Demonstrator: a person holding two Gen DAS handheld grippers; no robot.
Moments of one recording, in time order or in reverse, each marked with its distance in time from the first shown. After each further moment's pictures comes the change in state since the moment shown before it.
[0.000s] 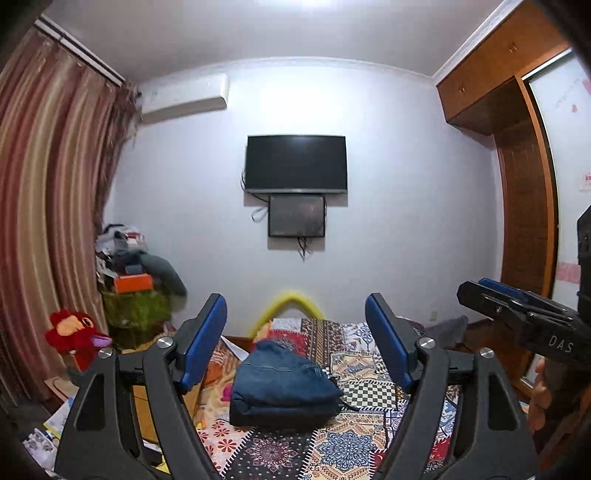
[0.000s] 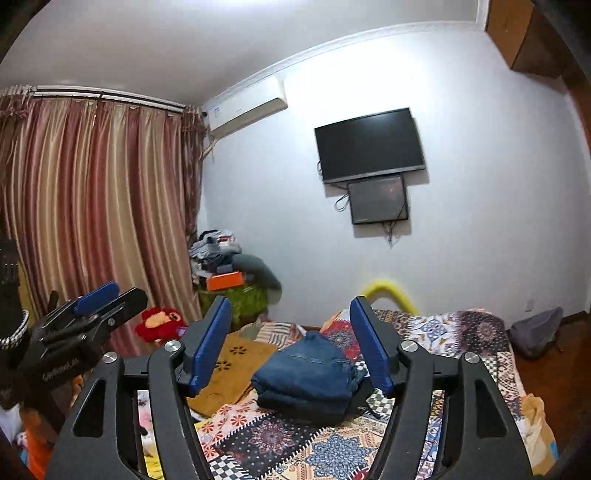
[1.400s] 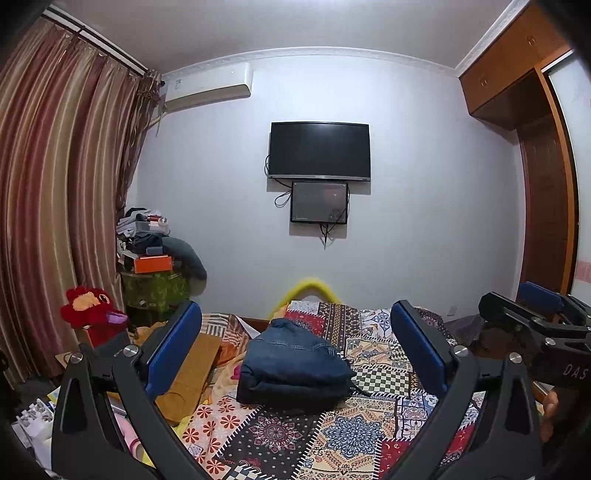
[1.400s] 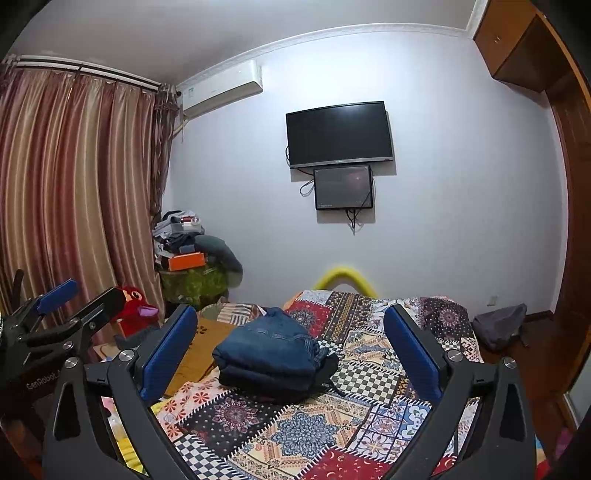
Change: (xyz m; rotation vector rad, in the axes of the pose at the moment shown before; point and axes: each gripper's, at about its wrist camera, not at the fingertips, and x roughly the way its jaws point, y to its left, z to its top) left arm -0.001 -0.004 -0.048 -0.034 0.043 0.092; right arm -0.004 0.004 -0.016 -0.042 0.059 -0.152
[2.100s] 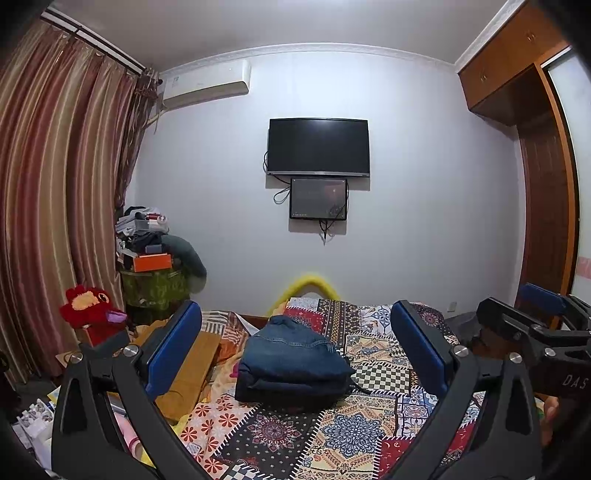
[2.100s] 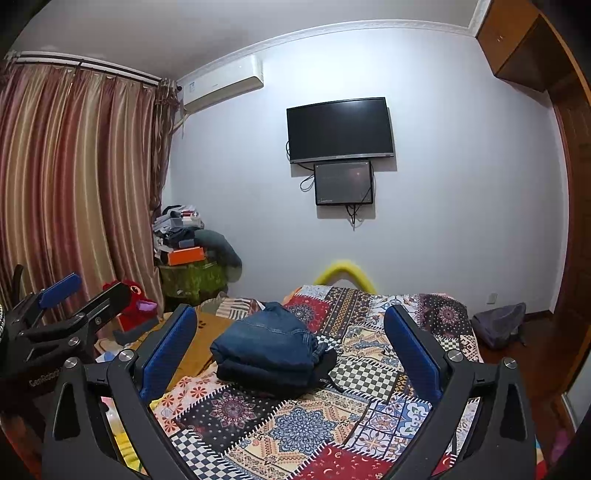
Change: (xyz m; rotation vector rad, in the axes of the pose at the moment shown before) left arm 0.004 -0.004 -0.001 0.010 0.013 -0.007; right arm 0.000 -0.001 0.000 -0.004 0.019 -0.001
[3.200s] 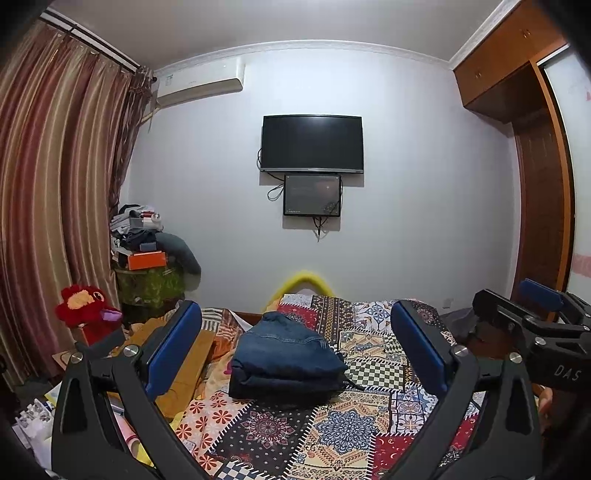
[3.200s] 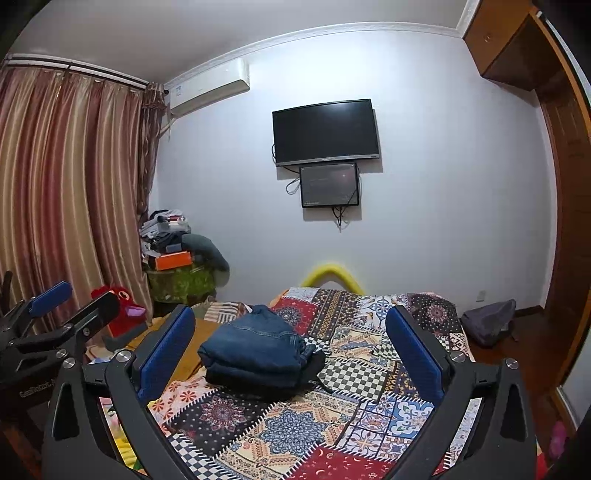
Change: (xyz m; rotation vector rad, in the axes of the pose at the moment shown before) left arm 0.002 -0.007 -0.003 0.004 0.017 -0.018; right arm 0.002 -0.004 -0.003 0.016 -0.008 -0.059
